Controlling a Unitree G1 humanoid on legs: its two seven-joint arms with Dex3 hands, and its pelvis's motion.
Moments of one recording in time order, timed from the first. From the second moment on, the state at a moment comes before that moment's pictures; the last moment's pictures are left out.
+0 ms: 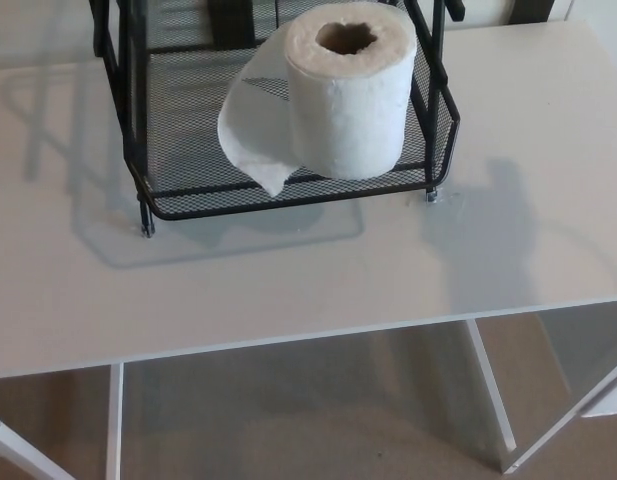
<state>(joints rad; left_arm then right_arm) -0.15 0.73 0.09 1.28 0.07 0.03 -0.25 -0.95 -0.95 -0.33 0.32 -0.50 0.19 1.17</state>
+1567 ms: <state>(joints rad) -0.15 0.72 0.10 1.29 0.07 0.03 -0.25 0.10 0.09 -1.12 -0.43 -0.70 0.59 0.77</state>
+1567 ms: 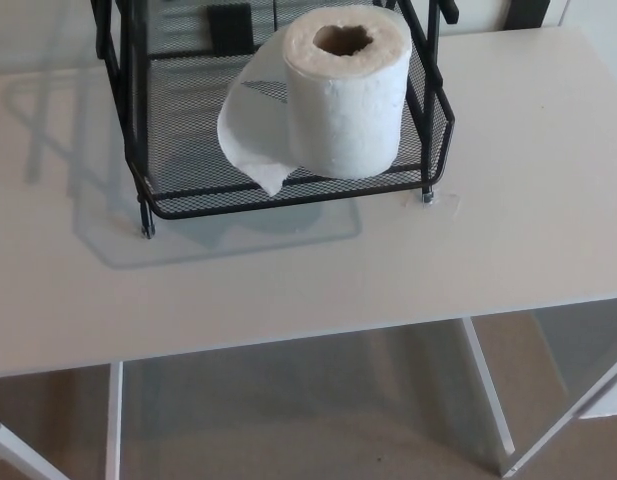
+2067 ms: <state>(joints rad) -0.15 0.72 0.09 1.29 0.07 0.03 -0.28 0.32 0.09 -0.86 -0.27 -0.62 0.64 0.72</state>
